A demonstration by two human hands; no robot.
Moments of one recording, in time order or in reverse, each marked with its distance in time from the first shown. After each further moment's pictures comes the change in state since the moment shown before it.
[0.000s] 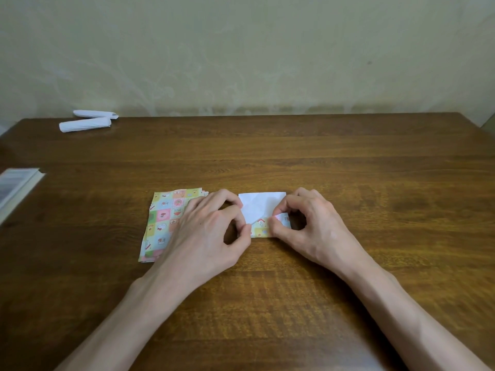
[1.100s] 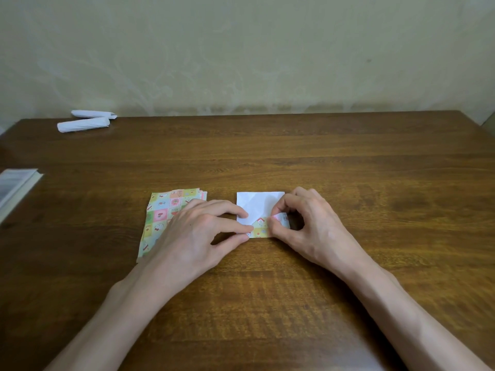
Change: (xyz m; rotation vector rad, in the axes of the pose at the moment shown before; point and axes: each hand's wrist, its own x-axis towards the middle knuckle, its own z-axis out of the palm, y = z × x) left_hand -0.003 -0.016 -0.008 -0.052 -0.027 0.160; right_hand 0.000 0.002 0.000 0.004 -0.016 -0.036
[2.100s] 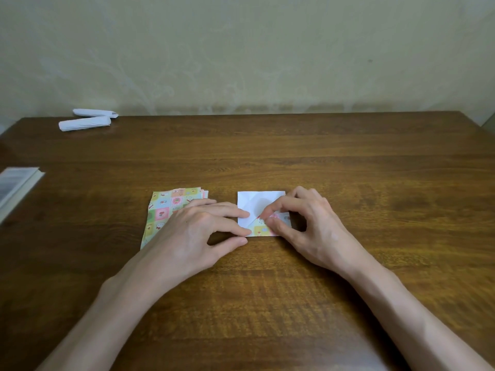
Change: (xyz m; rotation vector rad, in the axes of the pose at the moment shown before) left_hand -0.001 -0.004 -0.008 -0.063 -0.088 0.002; right_hand 0.000 0.007 0.003 0.029 0.010 -0.079
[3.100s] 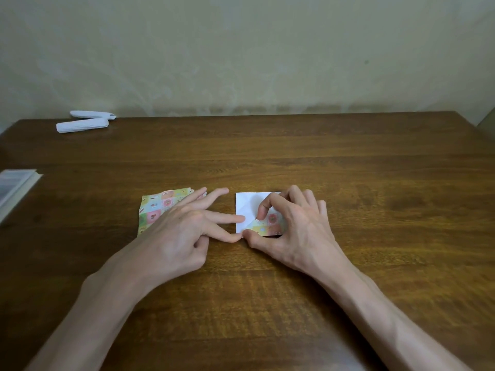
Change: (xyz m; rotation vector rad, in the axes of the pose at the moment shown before) left_hand -0.002 -0.005 -0.022 0.085 -0.166 0.055; right_hand -0.001 -0.024 0.020 -0.230 0.064 0.139
